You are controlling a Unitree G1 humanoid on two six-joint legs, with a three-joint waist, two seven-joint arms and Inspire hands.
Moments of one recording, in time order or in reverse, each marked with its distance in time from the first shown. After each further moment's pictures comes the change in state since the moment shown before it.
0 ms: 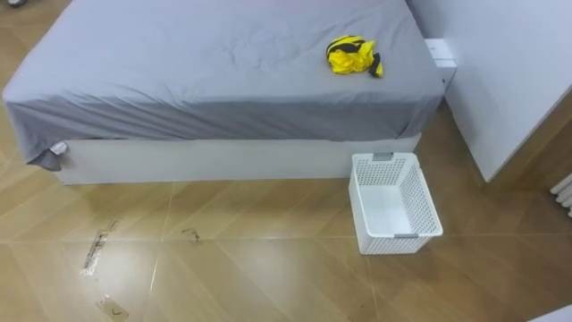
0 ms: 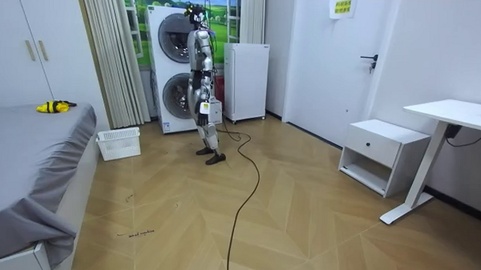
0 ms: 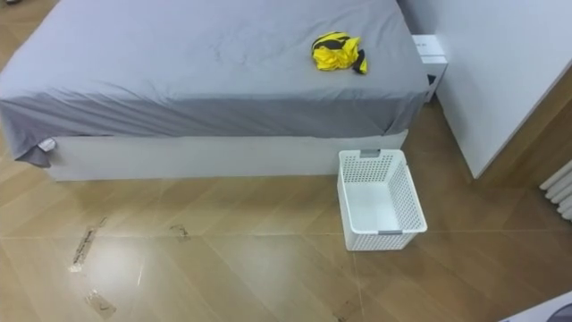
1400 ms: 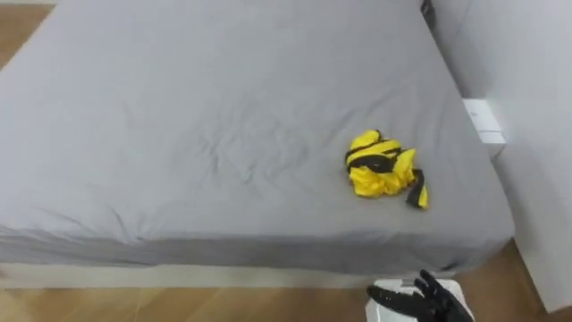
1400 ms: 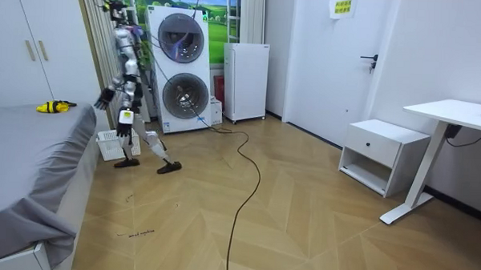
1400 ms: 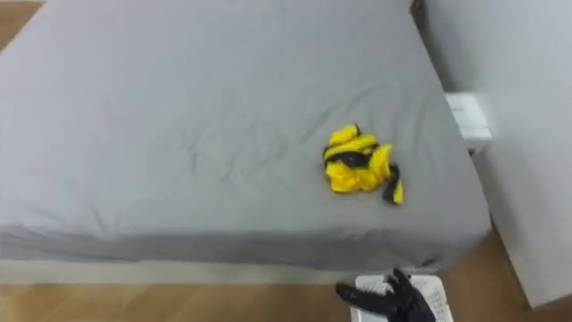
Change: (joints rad) left arm 0.019 -0.001 -0.107 -0.048 -0.085 -0.078 -0.006; right arm -0.063 -0.006 0.037 -0.491 0.039 -0.083 -0.065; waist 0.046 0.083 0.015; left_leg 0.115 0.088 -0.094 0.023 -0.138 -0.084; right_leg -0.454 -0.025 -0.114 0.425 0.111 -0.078
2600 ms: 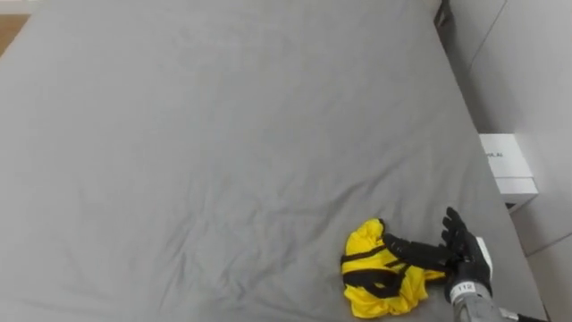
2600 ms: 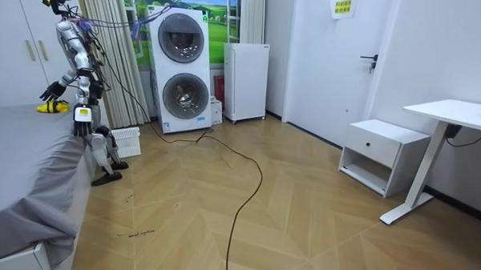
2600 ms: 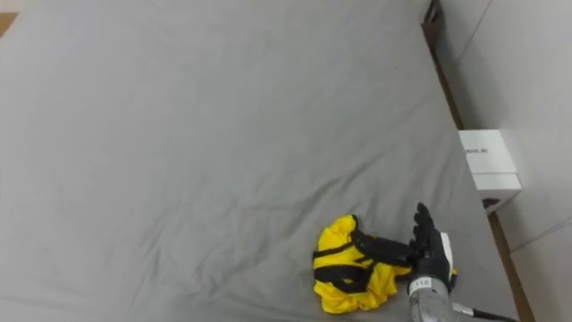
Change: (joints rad) left arm 0.036 0.021 0.057 -0.024 -0.055 -0.012 0.005; right arm -0.011 -0.029 0.092 -0.168 -0.119 0.015 -0.204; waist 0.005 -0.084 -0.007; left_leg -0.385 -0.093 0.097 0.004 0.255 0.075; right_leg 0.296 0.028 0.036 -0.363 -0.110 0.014
